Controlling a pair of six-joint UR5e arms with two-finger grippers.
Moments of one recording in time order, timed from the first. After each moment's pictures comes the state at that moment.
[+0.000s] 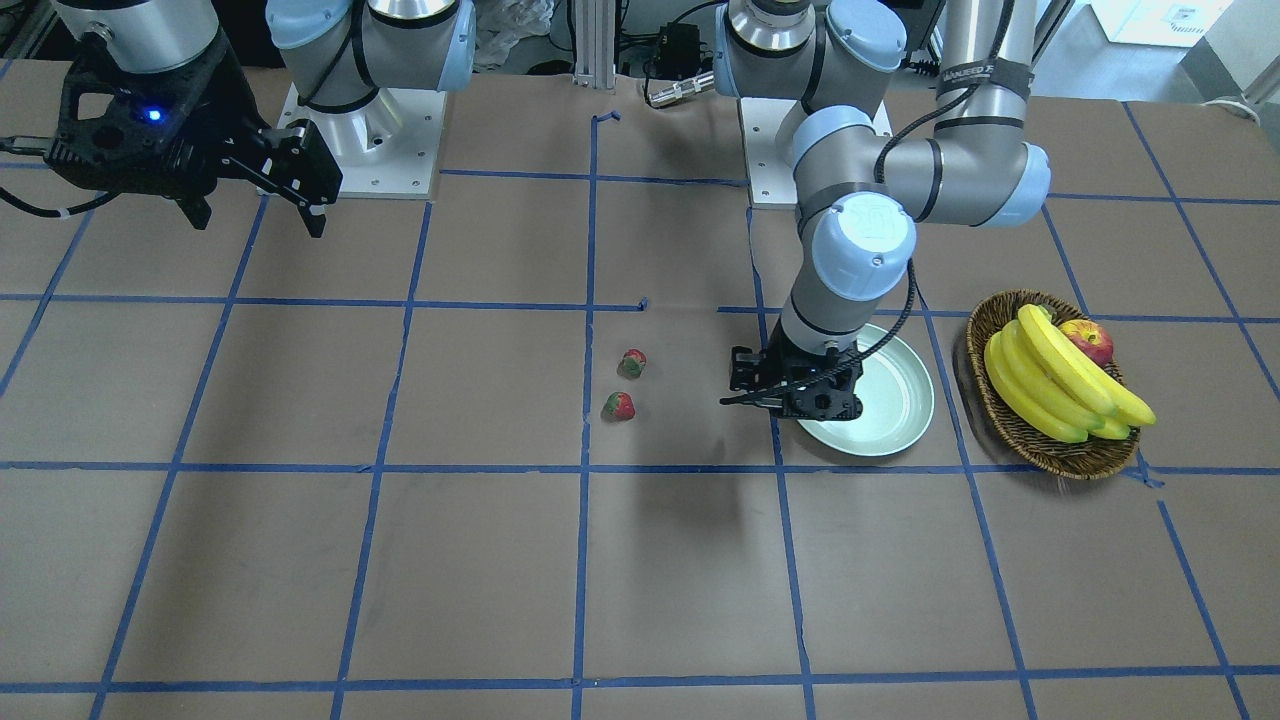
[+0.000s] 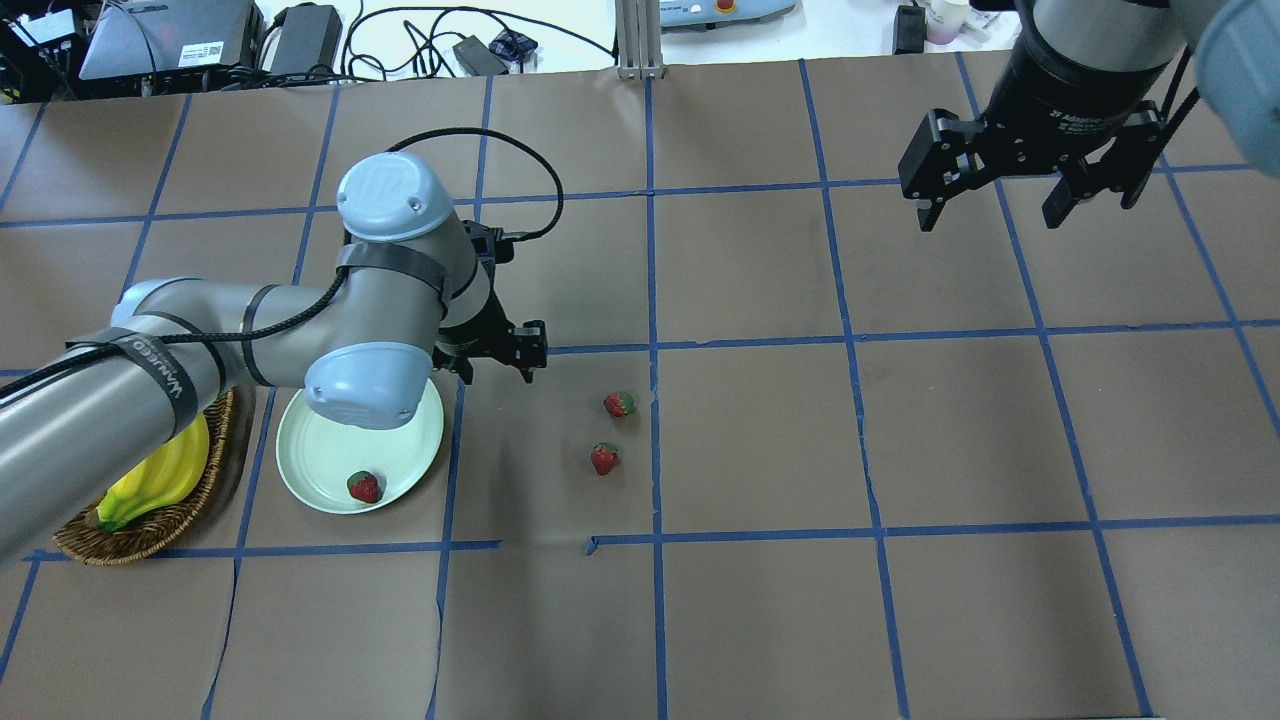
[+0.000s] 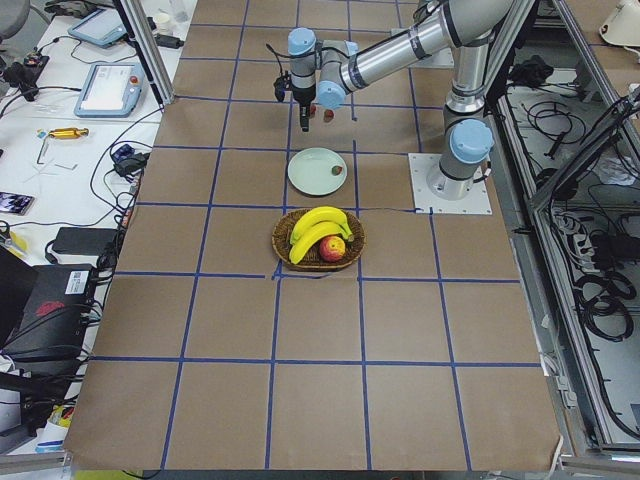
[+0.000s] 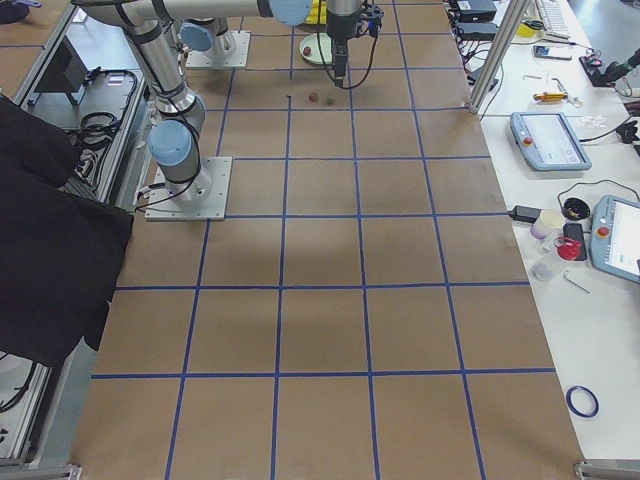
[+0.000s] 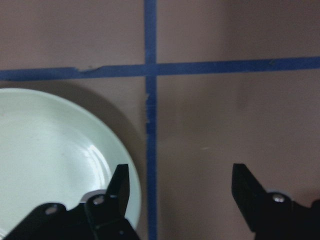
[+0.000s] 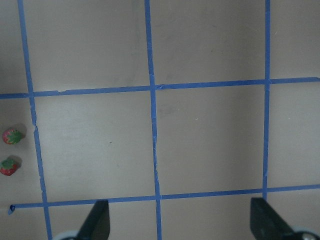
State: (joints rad) left arm -1.74 -1.83 -1.96 -0.93 1.54 -0.16; right arm 1.54 -1.61 1.56 -1.52 -1.60 0.01
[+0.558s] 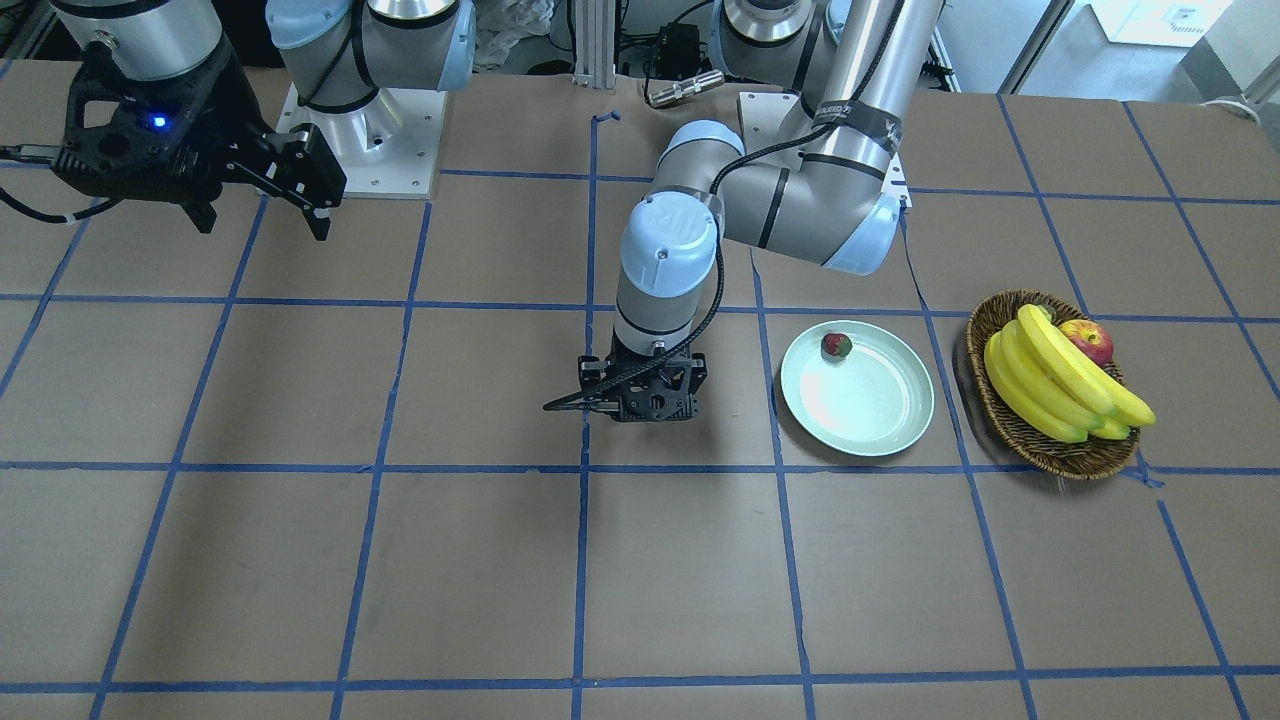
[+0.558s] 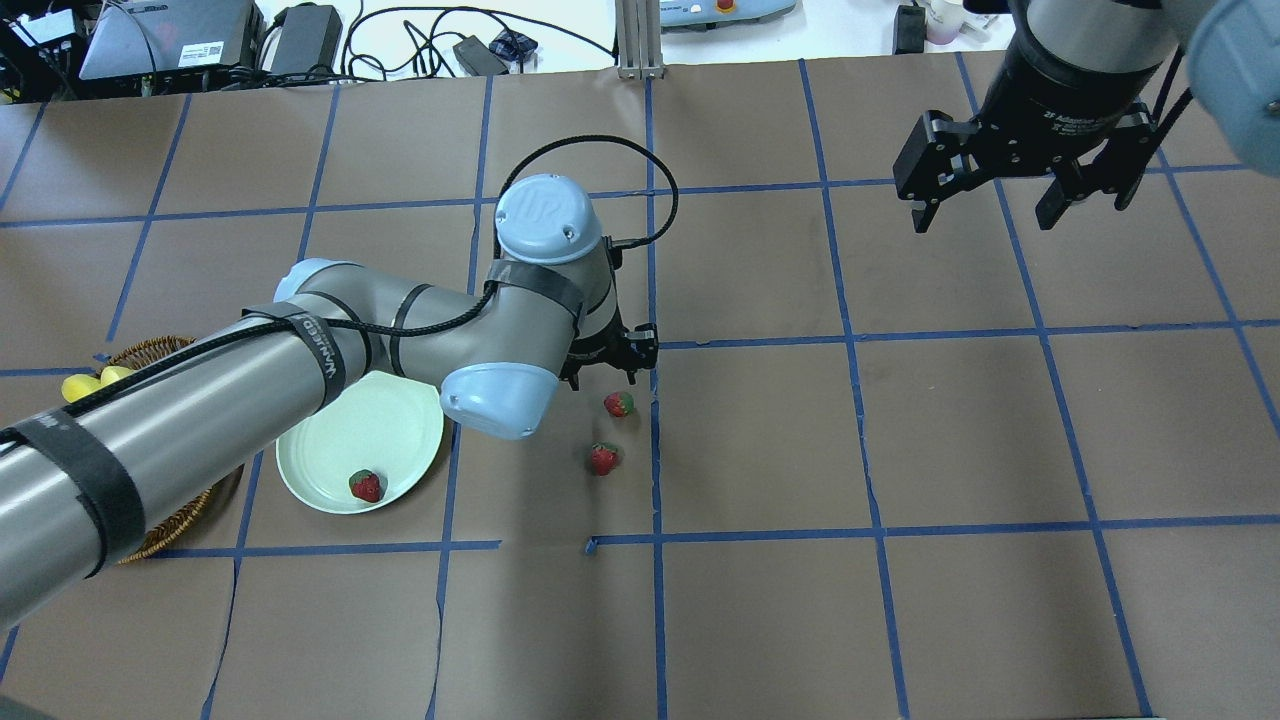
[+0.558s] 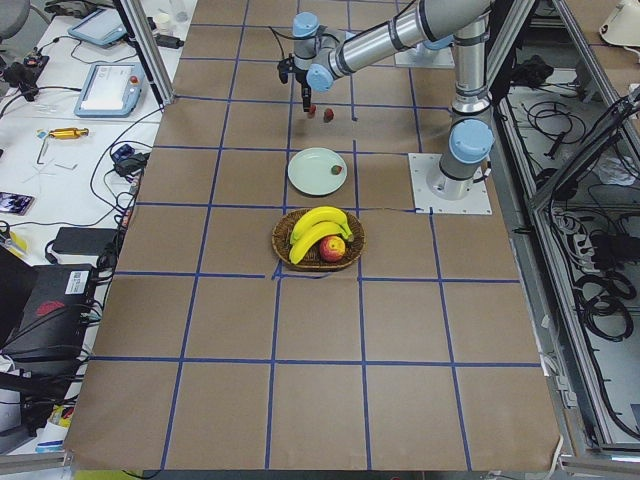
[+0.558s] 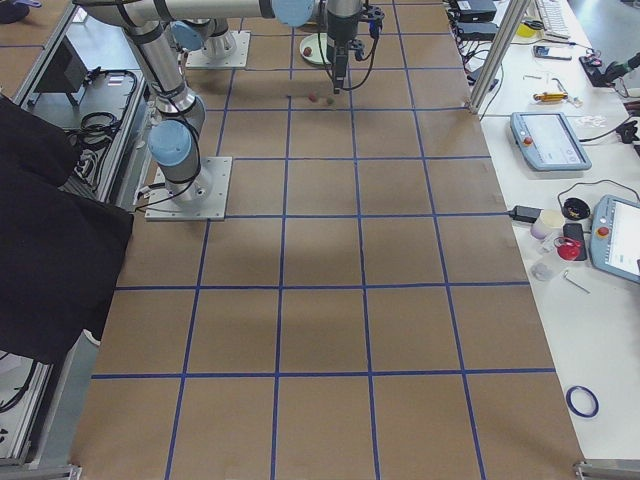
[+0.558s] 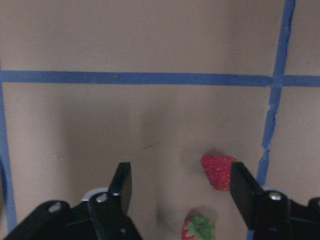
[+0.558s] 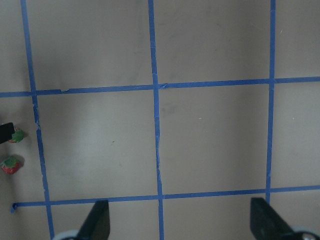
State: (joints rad) left arm -1.92 -1.97 -1.87 -0.86 1.54 -0.43; right arm 1.54 -1.61 1.55 -1.52 -1.59 0.01
